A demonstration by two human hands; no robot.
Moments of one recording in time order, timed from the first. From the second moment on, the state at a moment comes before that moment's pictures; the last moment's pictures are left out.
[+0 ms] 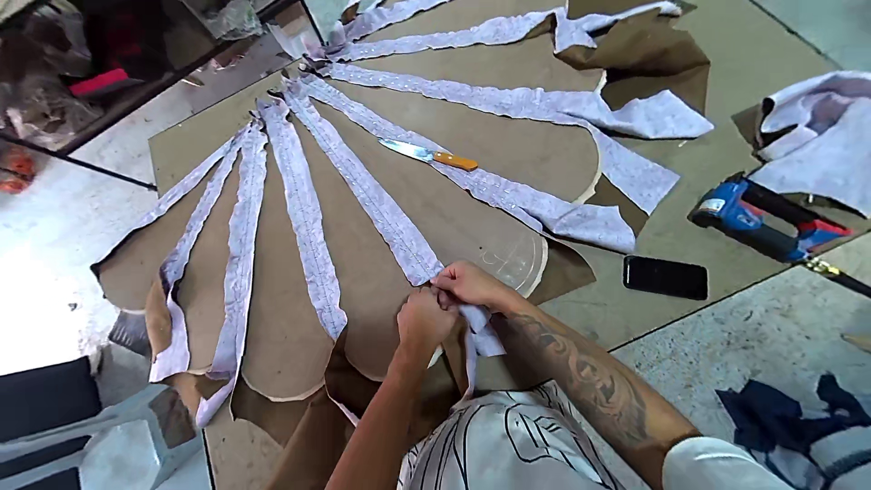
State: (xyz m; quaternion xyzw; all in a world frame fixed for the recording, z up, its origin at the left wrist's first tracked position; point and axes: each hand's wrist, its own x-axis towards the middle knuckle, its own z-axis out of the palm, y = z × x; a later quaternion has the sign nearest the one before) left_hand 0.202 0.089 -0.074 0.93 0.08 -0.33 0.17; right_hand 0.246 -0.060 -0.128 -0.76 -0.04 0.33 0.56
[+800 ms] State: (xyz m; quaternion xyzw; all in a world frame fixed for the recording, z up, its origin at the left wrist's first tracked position) left_hand 0.200 0.095 -0.080 0.98 0.02 -0.11 0.13; right_hand 0.247 -0.090 -0.169 -0.89 -0.01 -0.05 0.45
